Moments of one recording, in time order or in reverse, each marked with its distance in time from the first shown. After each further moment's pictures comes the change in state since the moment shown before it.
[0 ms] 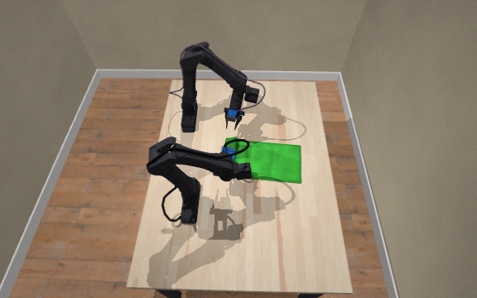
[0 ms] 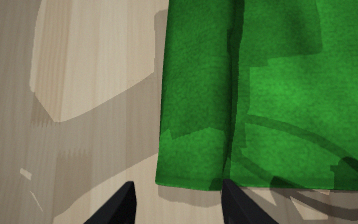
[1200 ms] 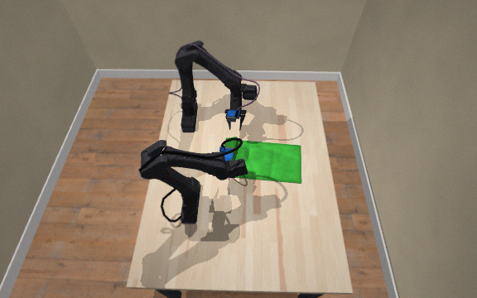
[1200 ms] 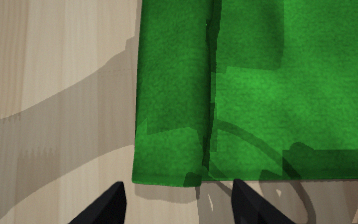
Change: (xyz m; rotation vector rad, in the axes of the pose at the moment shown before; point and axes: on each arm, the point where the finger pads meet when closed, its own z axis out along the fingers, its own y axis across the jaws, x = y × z) left arm -0.004 0.022 -0.003 -0.173 0.007 0.119; right arm 0.005 -0.007 0.005 0.123 0.038 -0.050
